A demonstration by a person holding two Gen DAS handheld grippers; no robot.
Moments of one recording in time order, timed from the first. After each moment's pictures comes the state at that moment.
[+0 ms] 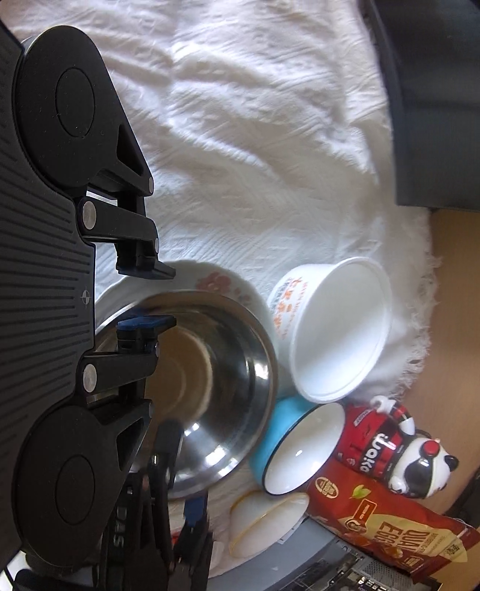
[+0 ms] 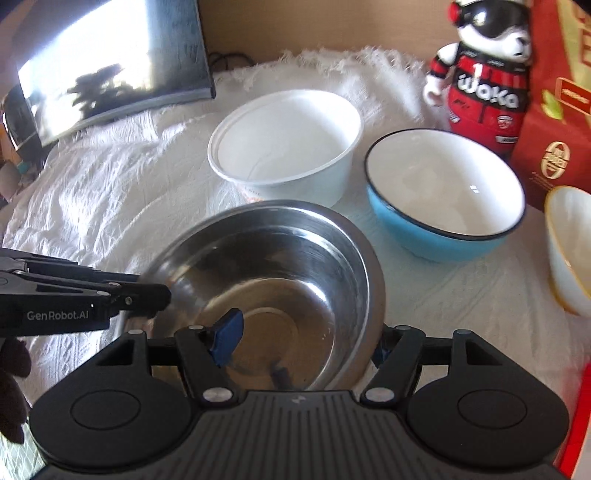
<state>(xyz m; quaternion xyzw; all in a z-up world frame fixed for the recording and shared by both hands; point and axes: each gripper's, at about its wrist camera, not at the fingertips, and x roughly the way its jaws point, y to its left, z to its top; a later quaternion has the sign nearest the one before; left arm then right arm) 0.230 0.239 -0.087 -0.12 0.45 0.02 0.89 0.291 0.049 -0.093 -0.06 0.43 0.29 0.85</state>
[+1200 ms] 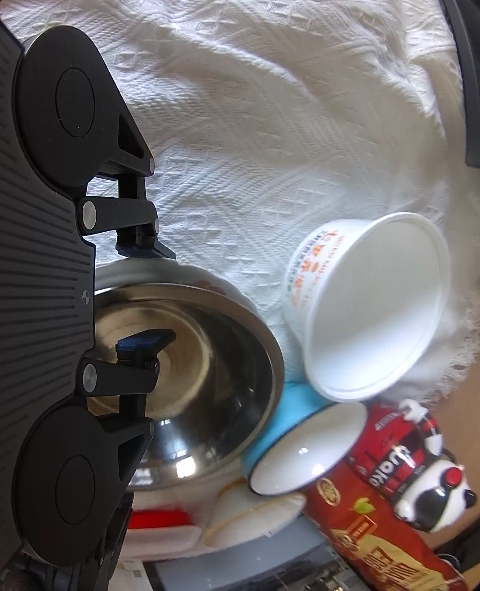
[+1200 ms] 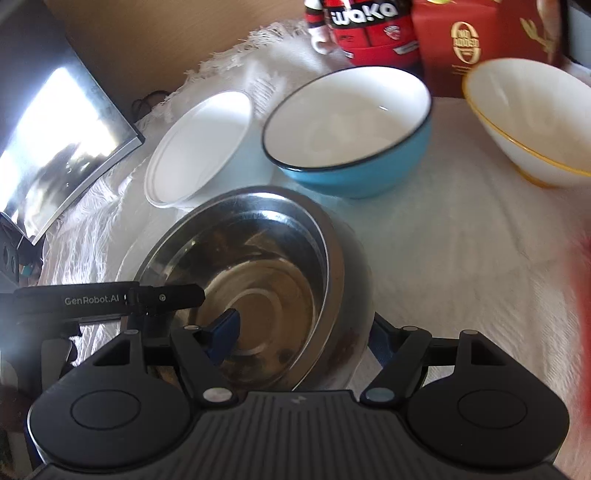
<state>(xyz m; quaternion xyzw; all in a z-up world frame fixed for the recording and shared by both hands) 0.293 0.230 -0.130 -0.20 0.51 -0.02 0.83 0.308 -0.017 -0.113 0.11 0.50 0.24 0.83</state>
